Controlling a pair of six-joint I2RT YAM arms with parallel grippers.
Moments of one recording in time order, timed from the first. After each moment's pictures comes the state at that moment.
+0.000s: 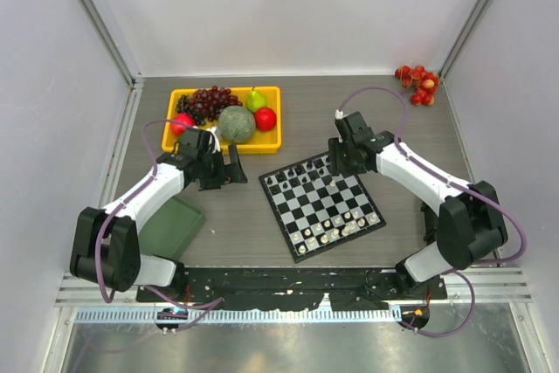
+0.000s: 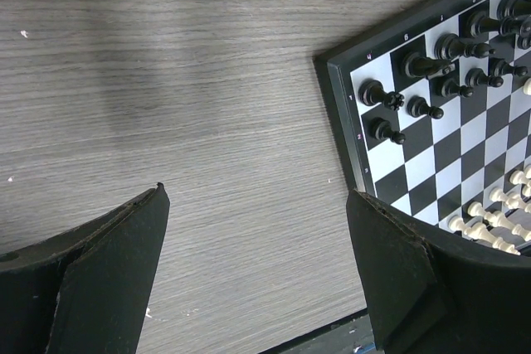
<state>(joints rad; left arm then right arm) -0.29 1.37 0.85 -0.46 0.23 -0.47 0.48 1.48 1.07 -0.63 0.09 0.34</state>
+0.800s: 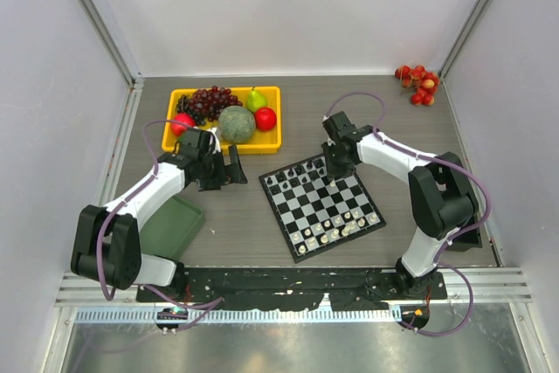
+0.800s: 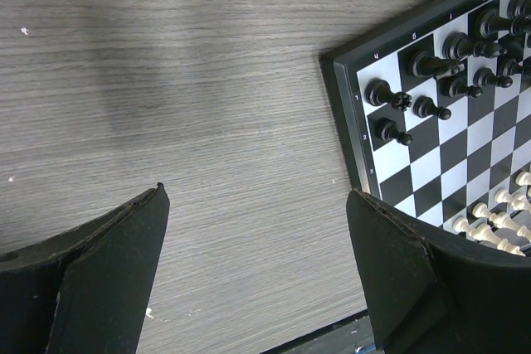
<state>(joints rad) -0.29 1.38 0.85 -0.46 0.23 -0.47 0.47 1.74 1.17 -0.61 0.02 0.32</state>
